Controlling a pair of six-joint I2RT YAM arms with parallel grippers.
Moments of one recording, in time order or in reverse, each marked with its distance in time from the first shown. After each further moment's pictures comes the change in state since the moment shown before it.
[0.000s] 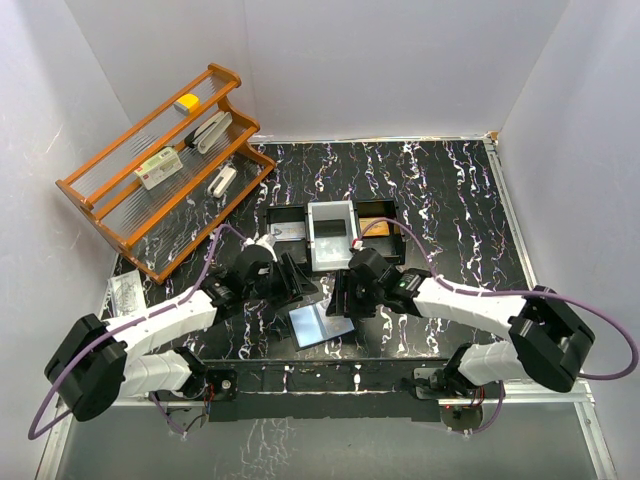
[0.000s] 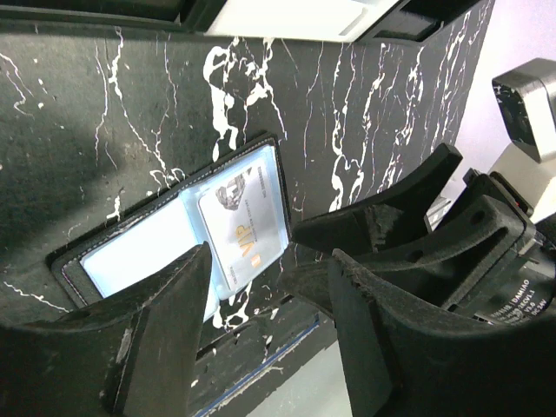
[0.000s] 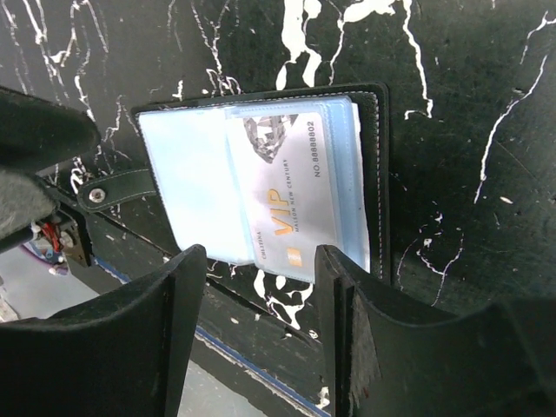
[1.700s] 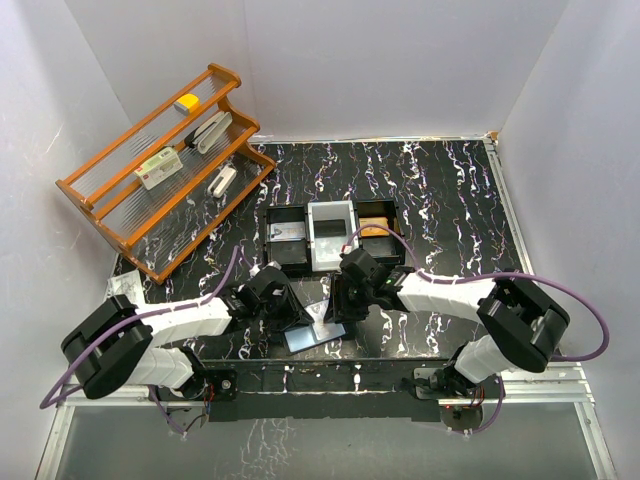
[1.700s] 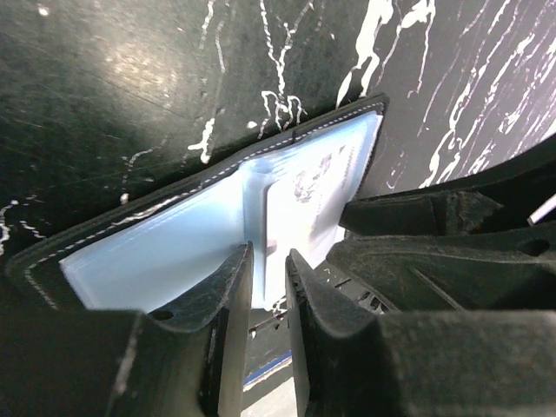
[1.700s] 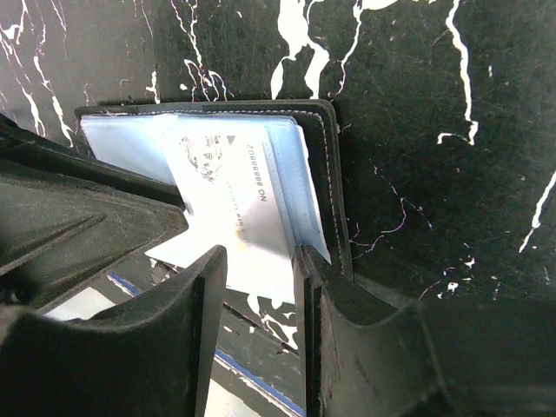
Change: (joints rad) left arm -0.124 0.134 -0.094 0.025 -0.035 -0.197; right arm -0.001 0.166 0.023 0.064 -0.091 -0.027
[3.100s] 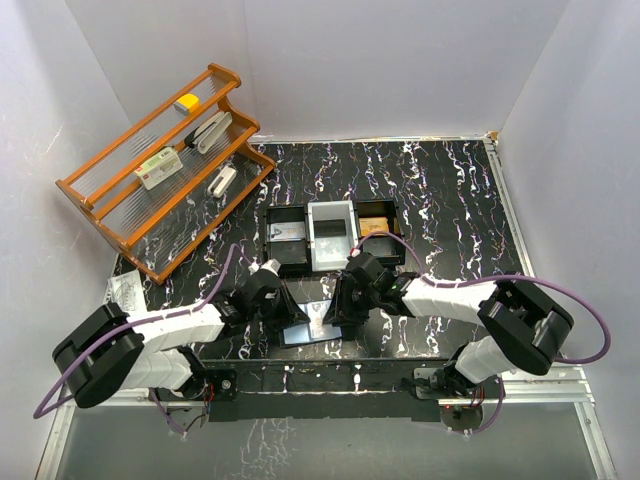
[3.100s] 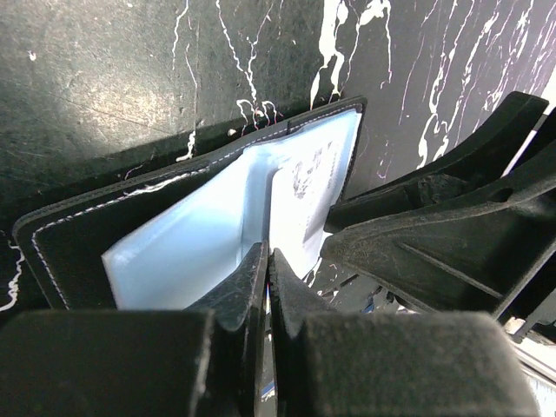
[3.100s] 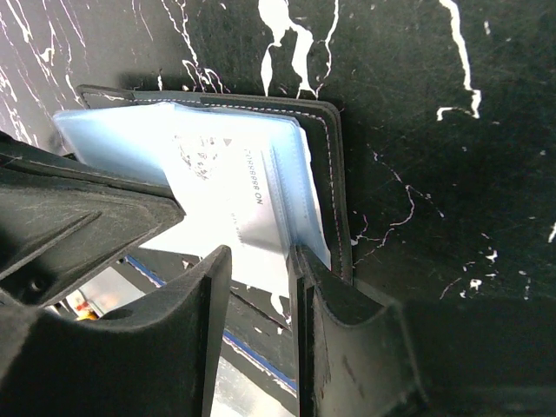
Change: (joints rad) left arm 0.002 -0.052 -0.063 0.105 -0.017 0.107; right arm -0.019 -0.020 -0.084 0.113 -0.045 0.148
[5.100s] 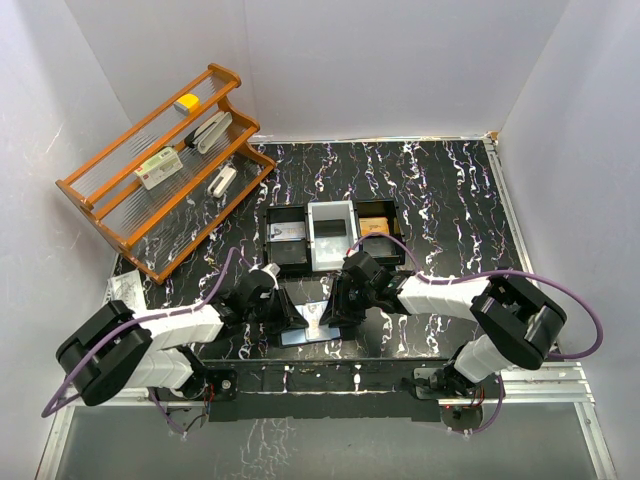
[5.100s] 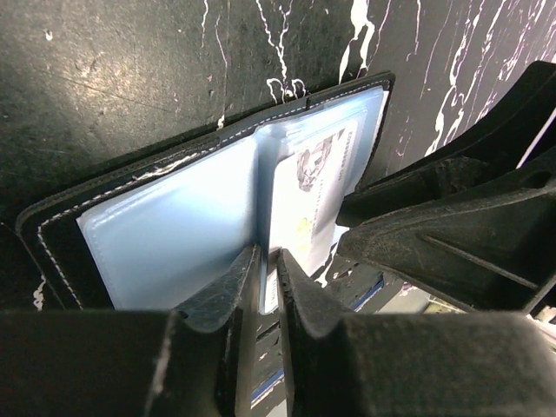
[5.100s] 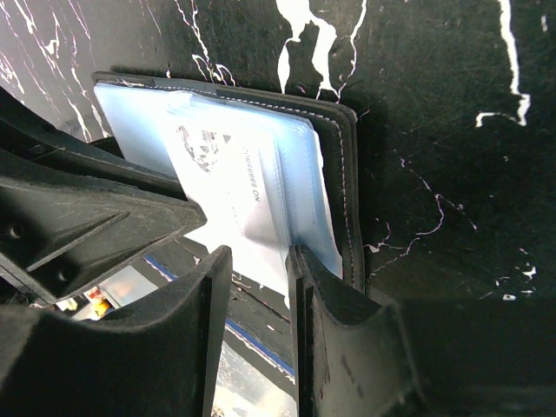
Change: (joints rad) left arm 0.068 0.007 -0.064 0.070 0.138 0.049; right arm 0.005 0.044 0.021 0.017 -0.042 0.021
